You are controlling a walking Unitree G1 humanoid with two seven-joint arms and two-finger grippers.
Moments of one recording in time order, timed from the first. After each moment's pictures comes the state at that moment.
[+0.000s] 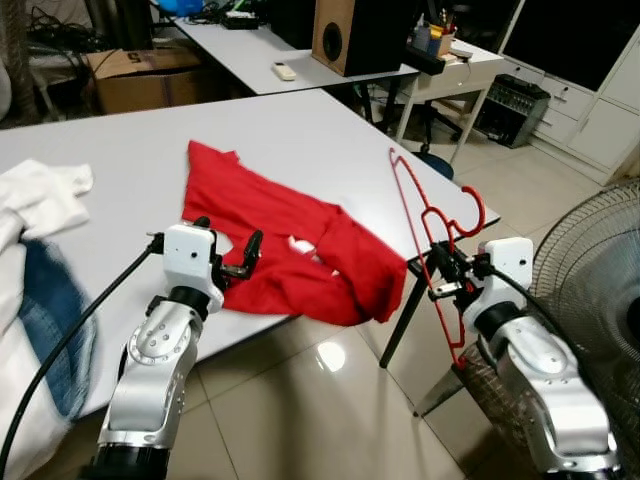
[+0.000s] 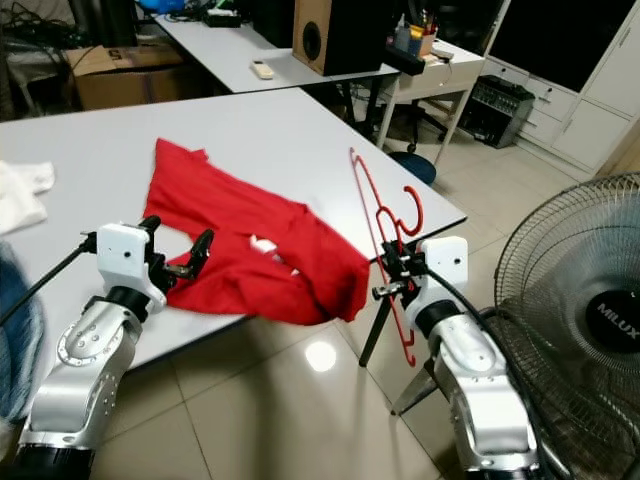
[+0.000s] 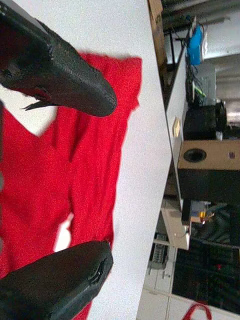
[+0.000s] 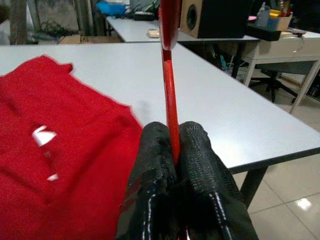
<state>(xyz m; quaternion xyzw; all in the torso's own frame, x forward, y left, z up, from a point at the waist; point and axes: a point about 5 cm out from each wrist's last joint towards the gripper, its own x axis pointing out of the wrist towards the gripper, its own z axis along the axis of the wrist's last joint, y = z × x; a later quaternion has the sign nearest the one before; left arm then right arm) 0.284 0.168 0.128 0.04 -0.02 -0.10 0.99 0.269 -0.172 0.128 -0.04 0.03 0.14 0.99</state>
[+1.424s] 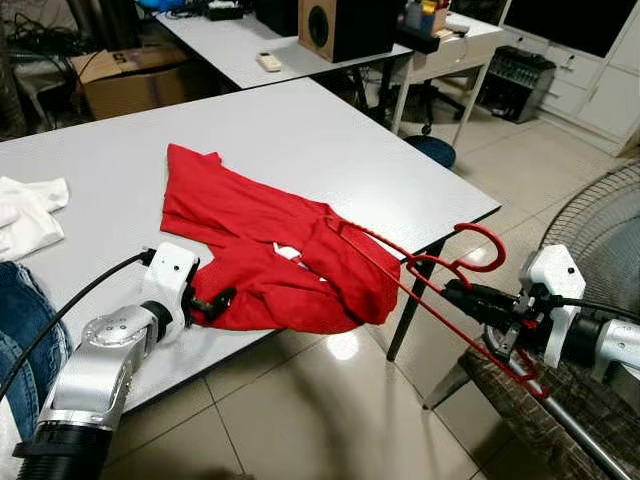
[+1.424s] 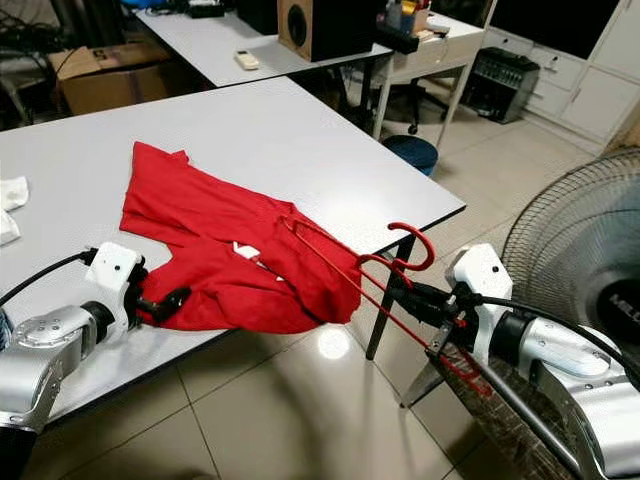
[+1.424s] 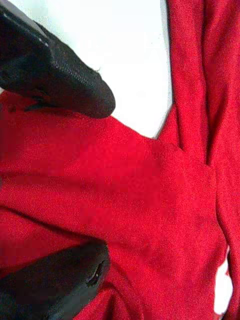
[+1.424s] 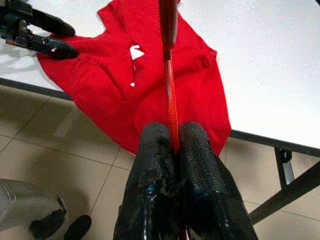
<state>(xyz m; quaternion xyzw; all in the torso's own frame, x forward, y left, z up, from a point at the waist) 0.282 0.223 0.097 0.10 0.23 -0.16 0.95 0.227 -0.216 0.162 -0.14 0.11 0.40 0.90</state>
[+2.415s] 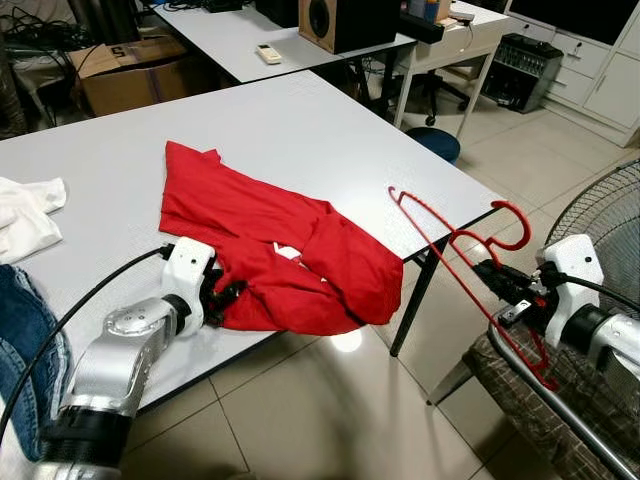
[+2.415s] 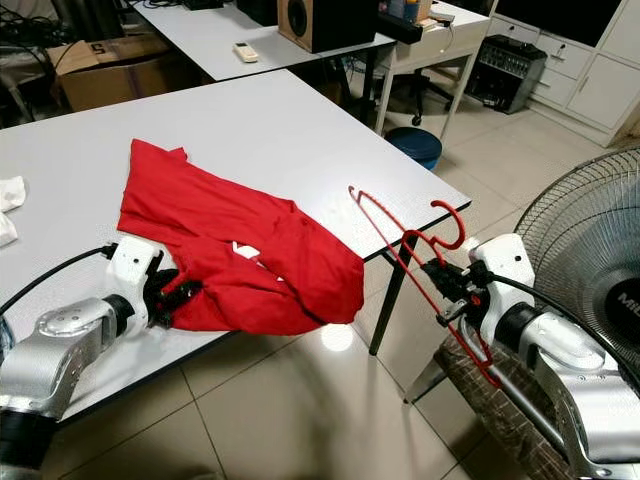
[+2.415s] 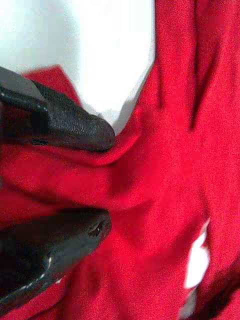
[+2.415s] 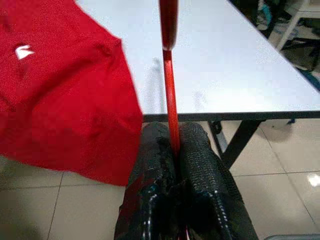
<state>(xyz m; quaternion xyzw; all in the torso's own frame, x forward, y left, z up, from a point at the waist) 0.299 0.204 0.099 0.05 0.22 -0.18 0.96 0.247 -0.241 0.150 -0.13 0.11 0.23 0.96</state>
